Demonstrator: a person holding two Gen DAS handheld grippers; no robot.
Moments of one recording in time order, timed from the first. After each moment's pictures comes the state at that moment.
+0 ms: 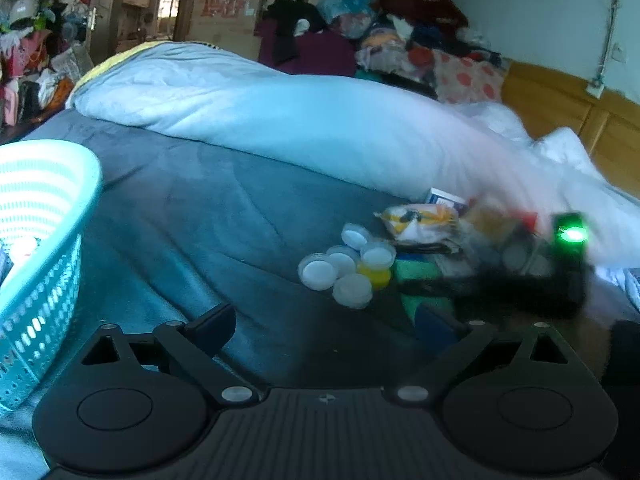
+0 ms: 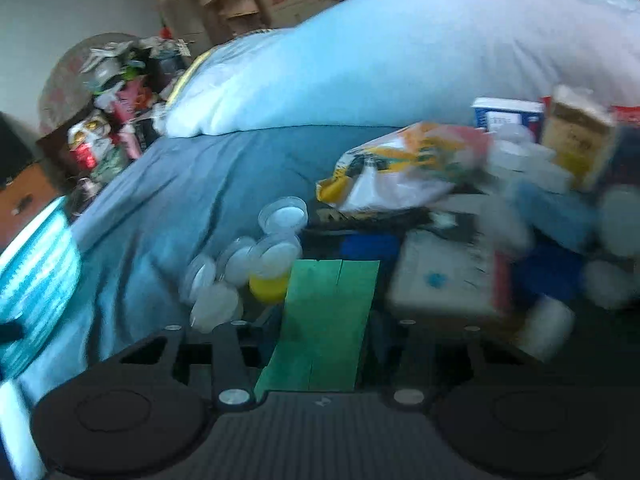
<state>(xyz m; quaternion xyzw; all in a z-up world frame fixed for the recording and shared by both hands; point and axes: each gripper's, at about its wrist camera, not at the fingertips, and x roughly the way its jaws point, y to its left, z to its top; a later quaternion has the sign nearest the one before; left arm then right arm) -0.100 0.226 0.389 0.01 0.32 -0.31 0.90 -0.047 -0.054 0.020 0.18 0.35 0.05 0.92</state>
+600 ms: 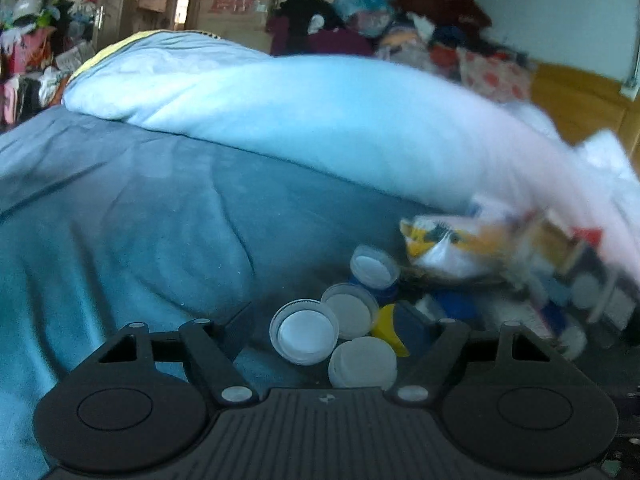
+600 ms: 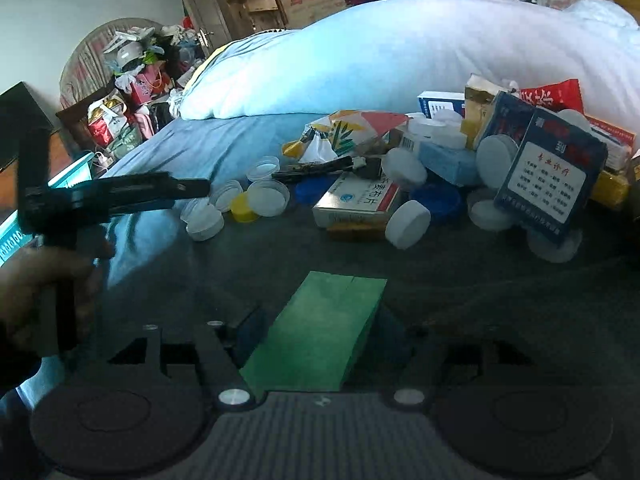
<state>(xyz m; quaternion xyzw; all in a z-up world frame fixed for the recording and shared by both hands) -0.015 0.126 0.318 0.01 0.32 -0.27 0.91 -0.154 -0.110 0.021 0.14 0.35 0.06 0.93</state>
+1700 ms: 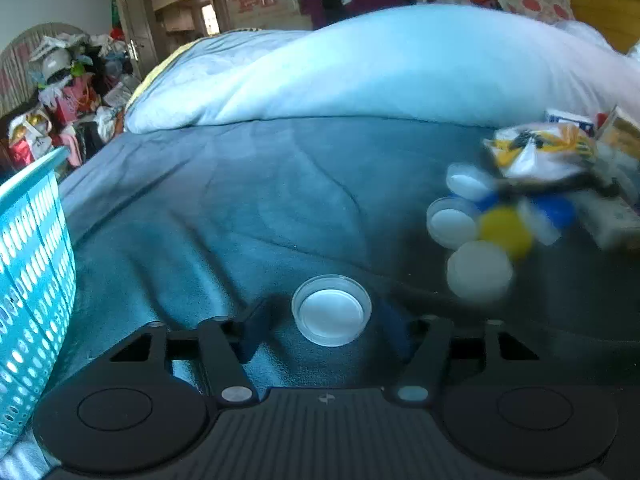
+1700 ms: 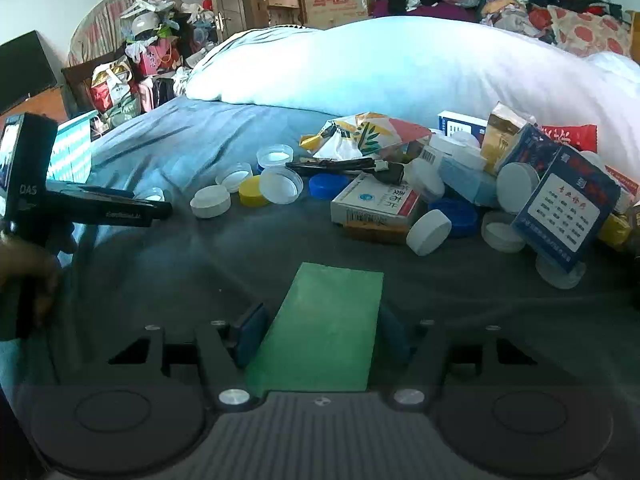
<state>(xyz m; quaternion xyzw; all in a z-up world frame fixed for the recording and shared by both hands) -0.039 0.149 0.303 0.15 0.32 -0.15 0.92 -0.151 -0.084 0.018 0.05 0.34 0.05 0.94</state>
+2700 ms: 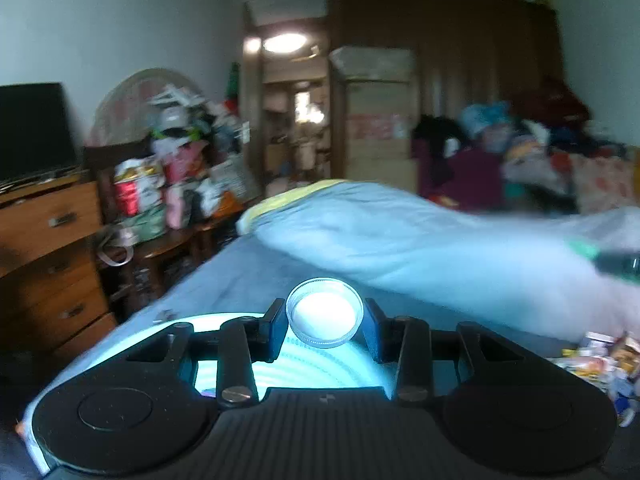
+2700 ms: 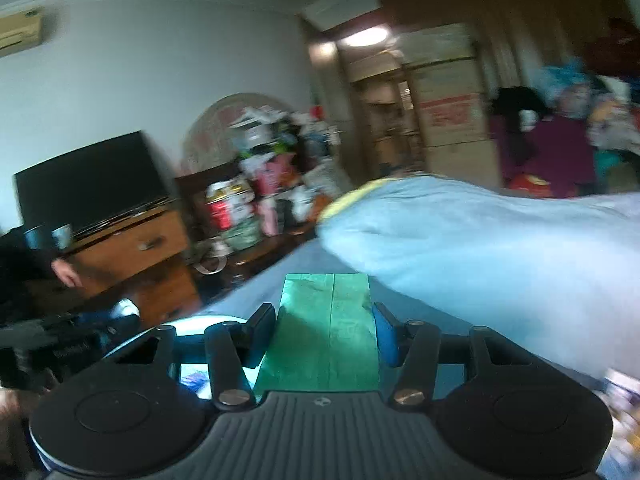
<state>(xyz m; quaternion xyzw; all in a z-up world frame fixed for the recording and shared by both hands) -0.084 0.358 0.544 0.03 0.17 -0.06 0.98 -0.054 0.045 0.290 0.10 0.18 0.22 0.95</state>
